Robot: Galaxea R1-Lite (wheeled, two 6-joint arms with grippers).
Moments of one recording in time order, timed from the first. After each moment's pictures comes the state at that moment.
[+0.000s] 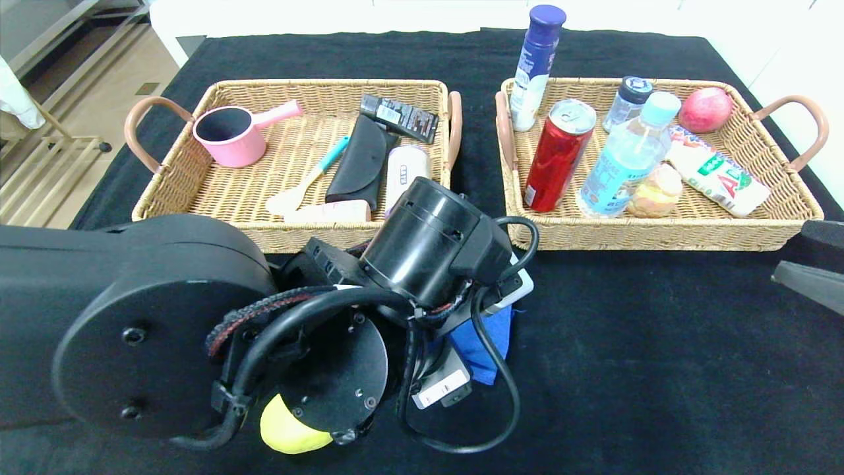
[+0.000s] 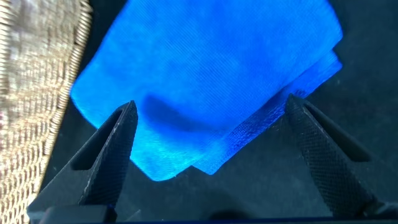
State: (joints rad) left arm -0.94 1.79 -1.37 0.34 0.52 0.38; right arm -0.07 1.06 -0.70 -0.28 0.72 -0.07
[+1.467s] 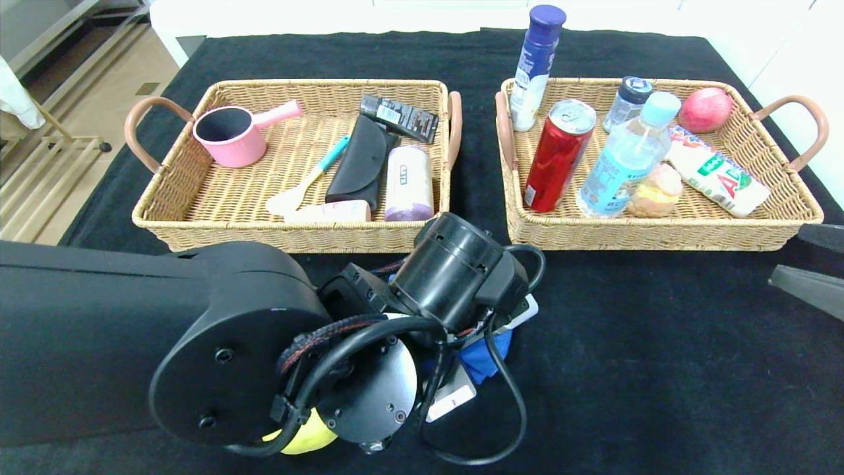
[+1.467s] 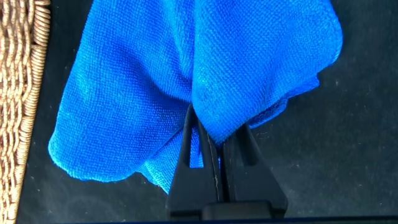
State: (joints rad) left arm -0.95 1.83 -1.35 0.33 0.52 0.36; right arm -0.06 1.06 -0.70 -0.28 0.72 -0.07
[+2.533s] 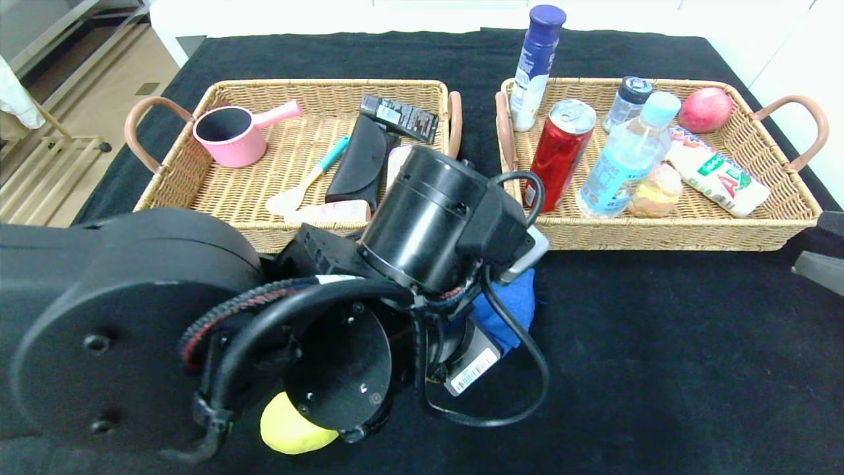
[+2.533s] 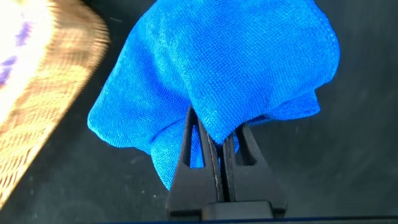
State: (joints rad) left arm -0.97 1.76 -1.39 0.25 0.48 0.22; right arm -0.07 1.02 -0.72 -0.28 0.72 -0.03
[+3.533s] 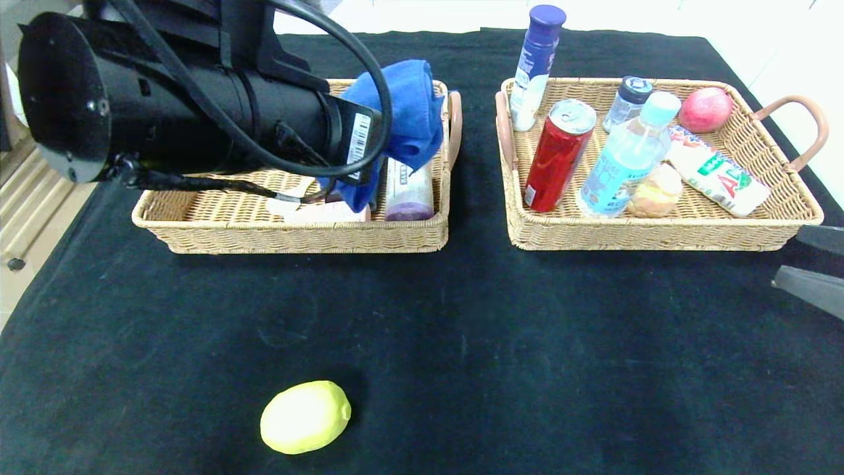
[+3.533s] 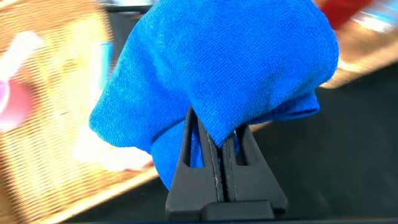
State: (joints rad) left arm -0.68 1.63 -1.64 0.22 0.39 0.15; right arm -0.04 1.05 -0.70 -0.28 0.72 -0.04
